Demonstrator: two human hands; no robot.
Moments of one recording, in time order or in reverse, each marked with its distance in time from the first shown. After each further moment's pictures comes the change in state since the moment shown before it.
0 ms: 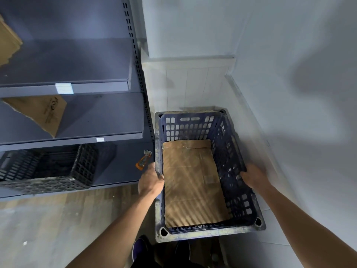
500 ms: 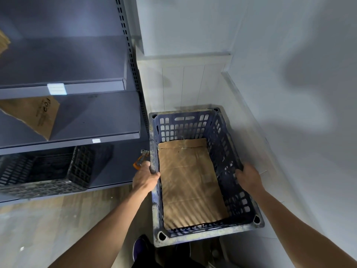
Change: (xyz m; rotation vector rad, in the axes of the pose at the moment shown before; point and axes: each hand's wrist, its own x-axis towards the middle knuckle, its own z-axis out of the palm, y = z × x) left_hand 0.011 -0.002 -0.017 -0.056 -0.074 -0.070; right_hand -0.015 -0.004 0.024 0.161 0.189 0.038
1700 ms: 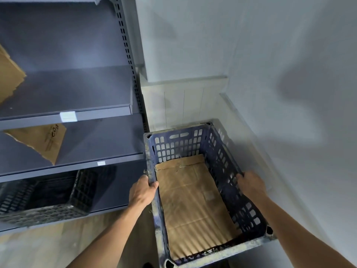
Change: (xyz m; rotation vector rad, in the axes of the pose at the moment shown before) left_hand 0.010 0.006 -0.044 0.124 0.066 0.097; right_hand -0.004 -0.054 -0.022 -0.191 0.053 0.044
